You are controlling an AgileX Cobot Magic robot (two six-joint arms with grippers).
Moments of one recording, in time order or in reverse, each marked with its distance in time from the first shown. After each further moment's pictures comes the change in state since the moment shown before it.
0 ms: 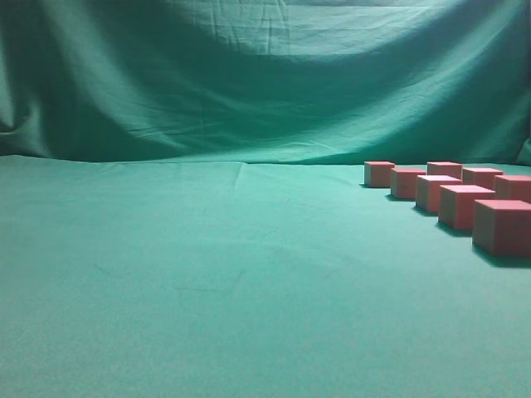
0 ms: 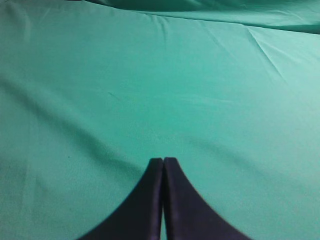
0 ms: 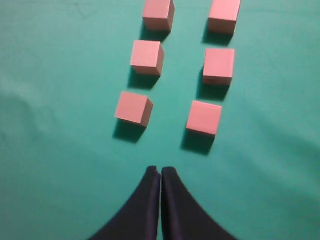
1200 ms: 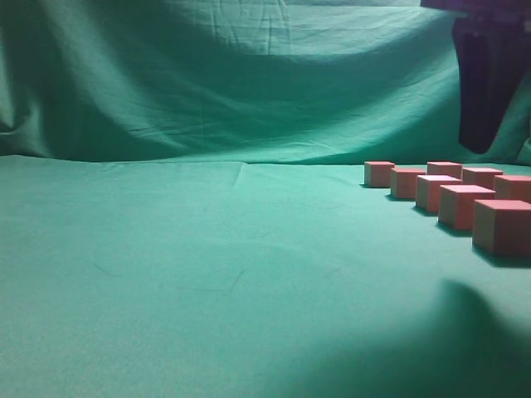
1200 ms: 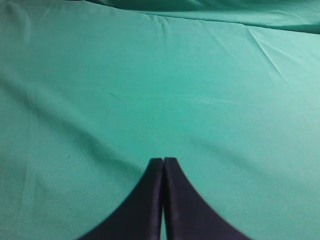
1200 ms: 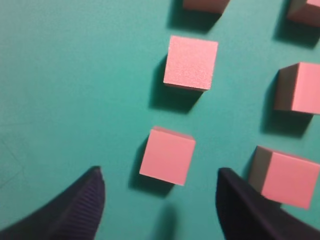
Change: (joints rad) left arm 0.000 0.000 0.000 0.000 0.000 0.000; right arm 0.458 0.556 -0.146 -0.404 -0.221 0.608
